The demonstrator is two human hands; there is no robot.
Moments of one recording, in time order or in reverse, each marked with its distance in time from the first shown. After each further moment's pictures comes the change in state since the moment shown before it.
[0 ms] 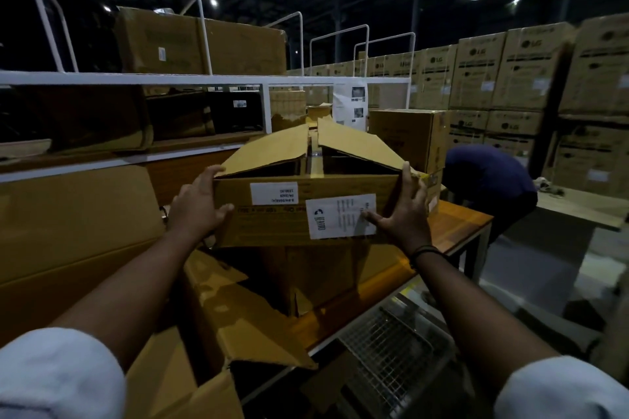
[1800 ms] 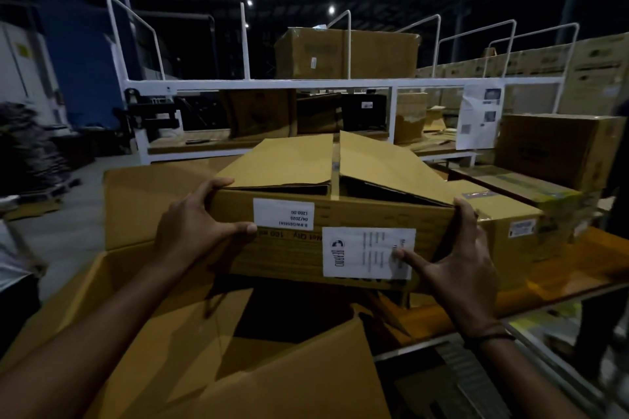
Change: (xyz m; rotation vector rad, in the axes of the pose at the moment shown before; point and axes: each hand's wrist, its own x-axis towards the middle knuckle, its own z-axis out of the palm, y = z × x) left_hand -0.194 -0.098 -0.214 -0.005 0.219 -0.131; right_hand -0.167 -0.142 0.026 0.214 -0.040 -0.216
